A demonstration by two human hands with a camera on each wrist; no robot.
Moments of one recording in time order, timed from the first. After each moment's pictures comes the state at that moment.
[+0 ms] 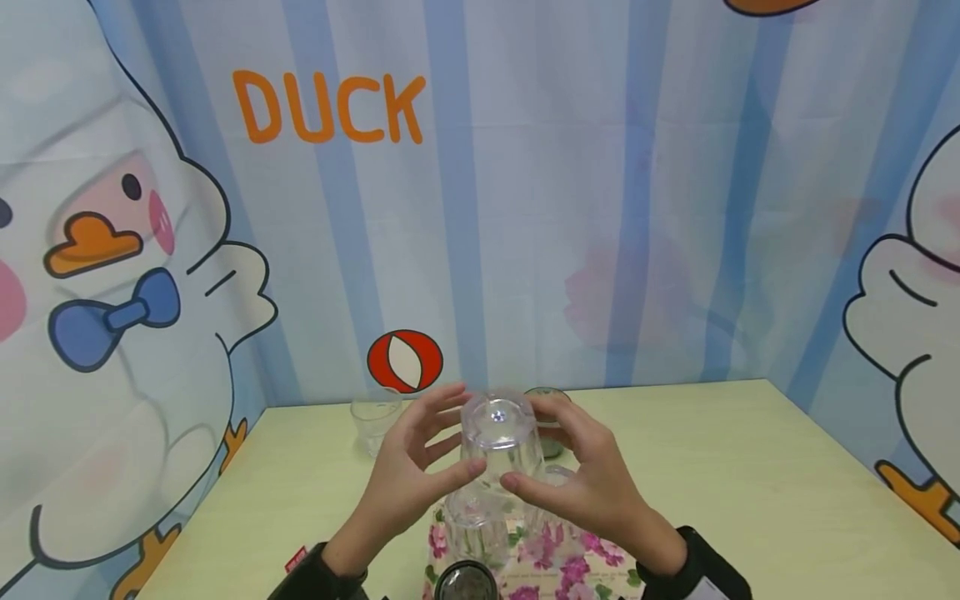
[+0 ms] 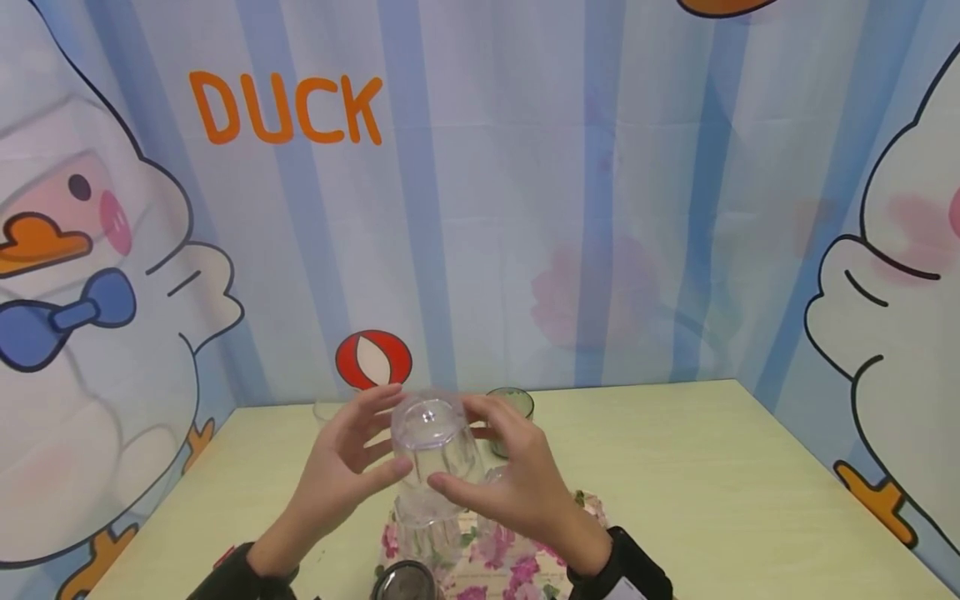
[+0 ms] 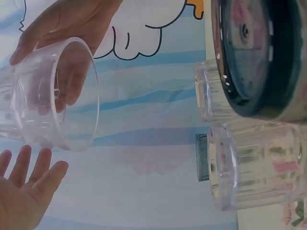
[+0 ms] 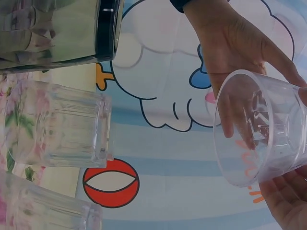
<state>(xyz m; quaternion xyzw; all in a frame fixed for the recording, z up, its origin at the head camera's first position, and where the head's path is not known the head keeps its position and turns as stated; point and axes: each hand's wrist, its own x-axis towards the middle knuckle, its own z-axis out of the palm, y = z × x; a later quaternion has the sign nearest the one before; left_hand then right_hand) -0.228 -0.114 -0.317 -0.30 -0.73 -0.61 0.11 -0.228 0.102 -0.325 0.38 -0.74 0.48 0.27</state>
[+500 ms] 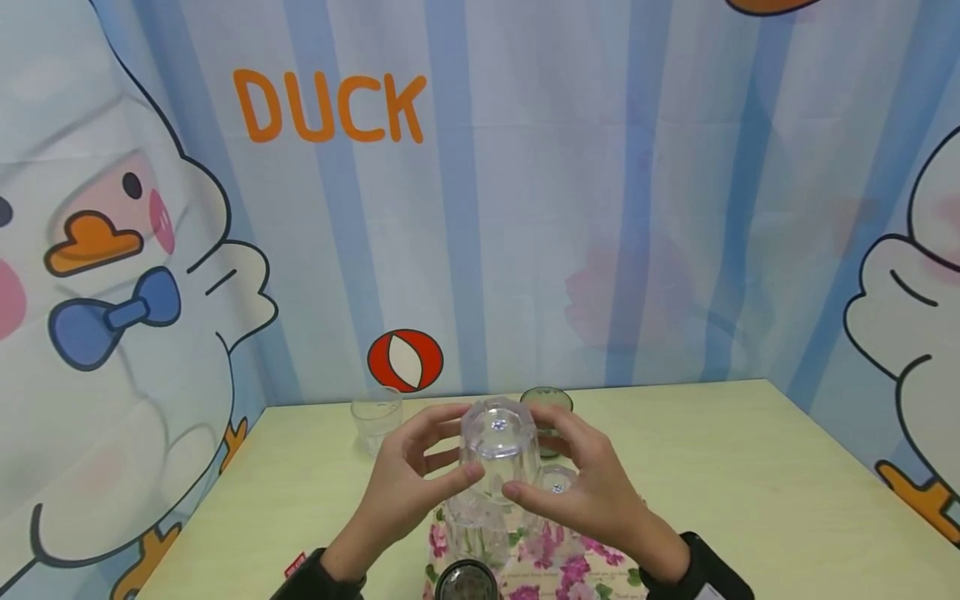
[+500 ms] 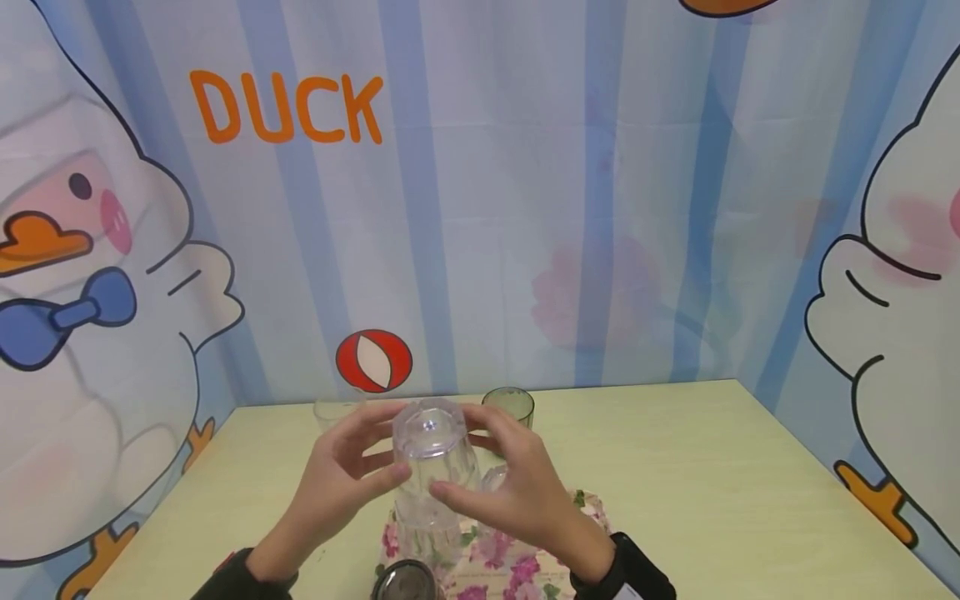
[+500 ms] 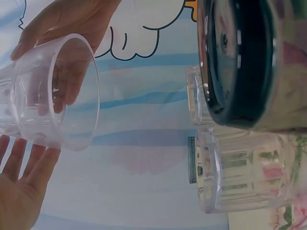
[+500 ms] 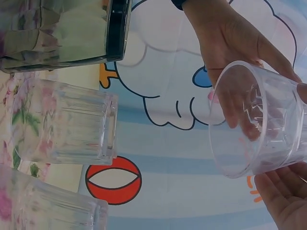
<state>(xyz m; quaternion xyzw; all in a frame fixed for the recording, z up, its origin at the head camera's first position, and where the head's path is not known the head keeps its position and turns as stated) -0.226 -0.117 -0.324 -0.28 -0.74 -0.61 0.10 -0.228 0.104 -0.333 0.39 -0.75 0.48 0.24</state>
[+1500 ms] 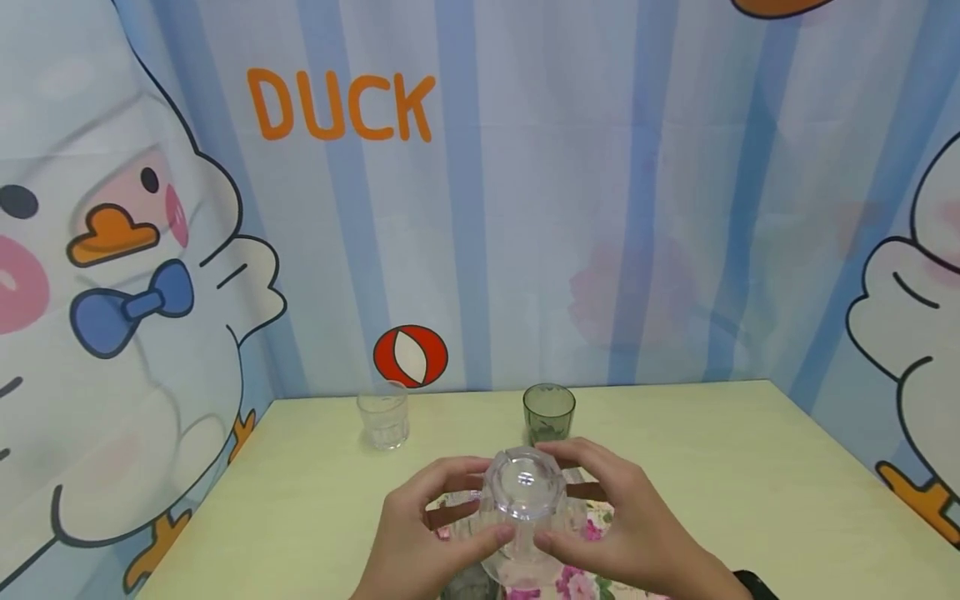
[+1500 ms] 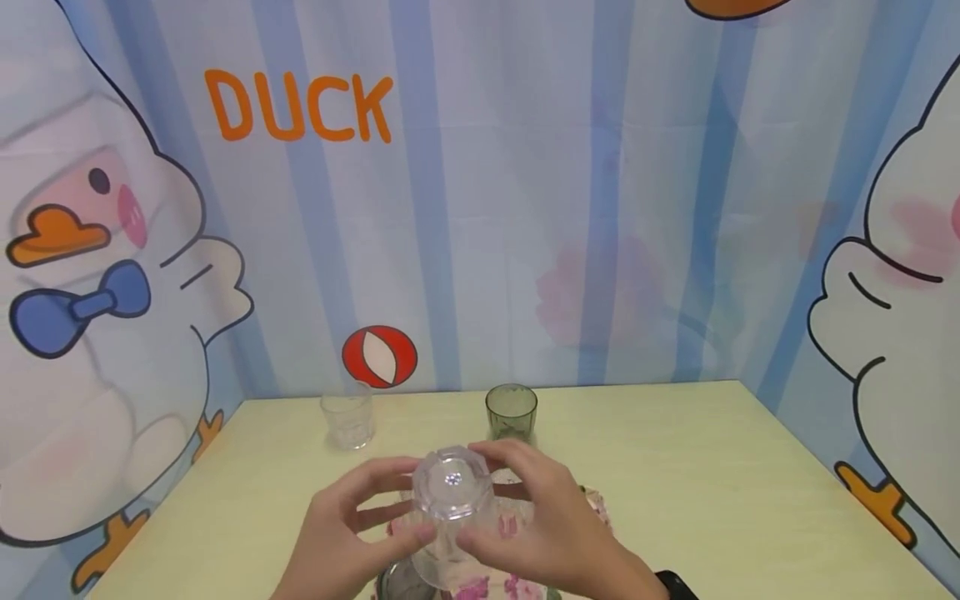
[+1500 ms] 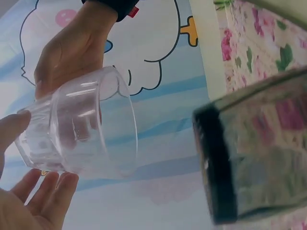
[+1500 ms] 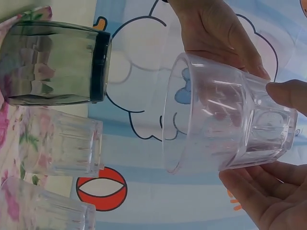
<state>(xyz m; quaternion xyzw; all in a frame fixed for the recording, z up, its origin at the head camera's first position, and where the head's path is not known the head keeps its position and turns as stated) -0.160 -0.095 -0.326 -0.15 -0.79 -0.59 0.08 -0.178 0.126 -0.322 0.37 -0.80 0.46 0.15</state>
